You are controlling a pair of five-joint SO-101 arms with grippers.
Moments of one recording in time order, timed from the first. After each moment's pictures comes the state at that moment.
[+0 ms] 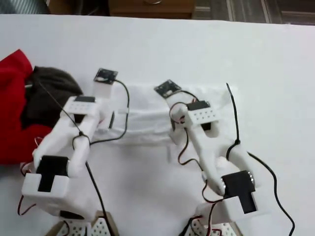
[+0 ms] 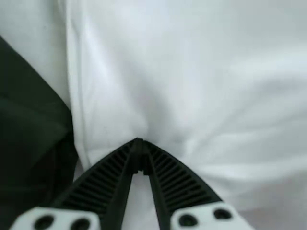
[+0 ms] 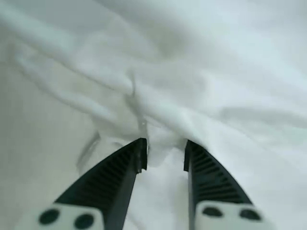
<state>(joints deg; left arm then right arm) -4.0 6.6 32.0 49.2 -6.1 -17.2 -0.6 33.5 60.0 24.1</state>
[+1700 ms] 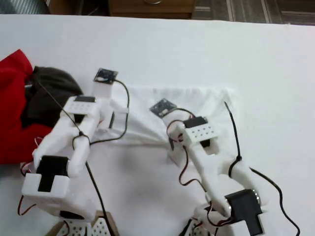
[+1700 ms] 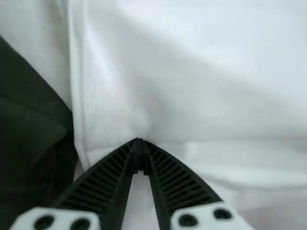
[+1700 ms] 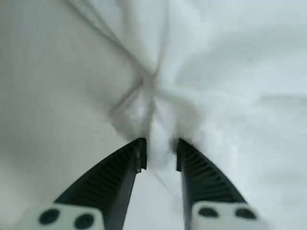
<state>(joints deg) -4.0 6.6 32.1 49.2 -6.1 -21.5 -11.2 46.6 64.6 24.5</state>
